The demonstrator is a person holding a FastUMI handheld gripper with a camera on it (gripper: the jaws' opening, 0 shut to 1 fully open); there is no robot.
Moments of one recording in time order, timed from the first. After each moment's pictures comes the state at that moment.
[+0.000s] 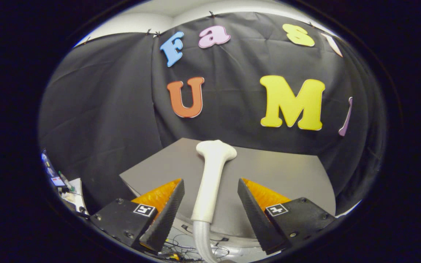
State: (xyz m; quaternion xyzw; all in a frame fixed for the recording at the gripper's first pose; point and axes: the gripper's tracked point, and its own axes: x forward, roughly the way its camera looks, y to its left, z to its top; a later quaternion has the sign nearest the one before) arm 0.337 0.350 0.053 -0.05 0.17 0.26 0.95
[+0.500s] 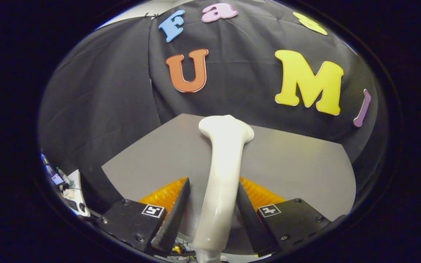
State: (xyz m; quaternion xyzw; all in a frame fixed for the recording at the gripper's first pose) arm 0.372 0.381 0.009 -0.08 0.24 0.26 0.93
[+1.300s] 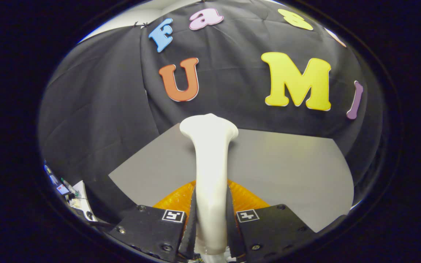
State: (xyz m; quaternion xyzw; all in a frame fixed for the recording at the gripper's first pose) arm 0.356 0.356 0.039 -0.03 0.22 0.26 0.94
